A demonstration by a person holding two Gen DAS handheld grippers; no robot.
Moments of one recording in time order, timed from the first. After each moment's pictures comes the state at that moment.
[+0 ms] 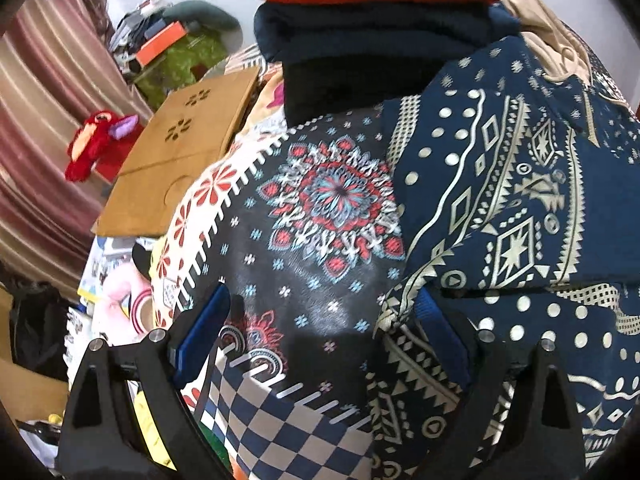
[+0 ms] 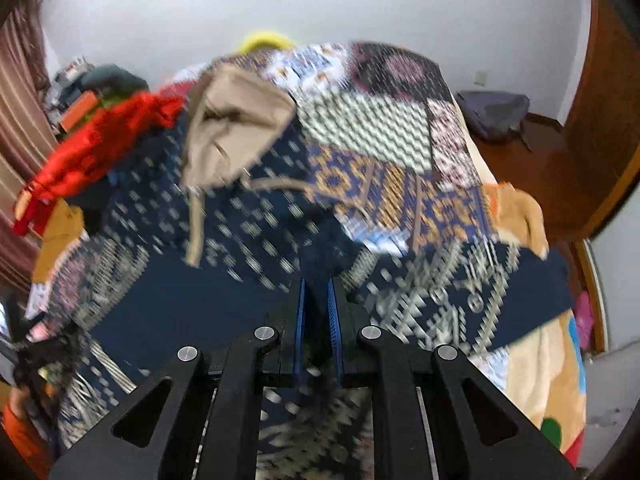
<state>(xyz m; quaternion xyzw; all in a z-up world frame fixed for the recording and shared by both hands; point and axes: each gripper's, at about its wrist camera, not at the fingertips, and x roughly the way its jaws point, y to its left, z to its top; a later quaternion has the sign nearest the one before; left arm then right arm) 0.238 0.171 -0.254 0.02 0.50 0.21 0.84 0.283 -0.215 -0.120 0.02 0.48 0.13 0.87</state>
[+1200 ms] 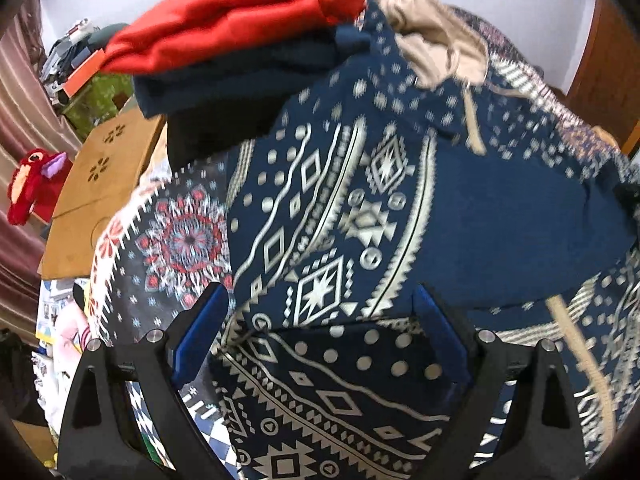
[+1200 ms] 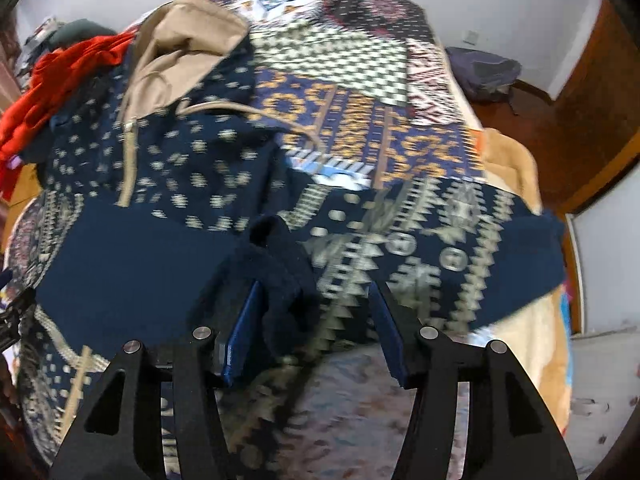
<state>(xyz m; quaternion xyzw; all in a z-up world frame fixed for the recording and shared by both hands) 0.261 0.088 -0.235 0.02 0.51 0.07 0.86 0.296 -0.248 -0.164 -0.03 0.55 0.10 0.83</state>
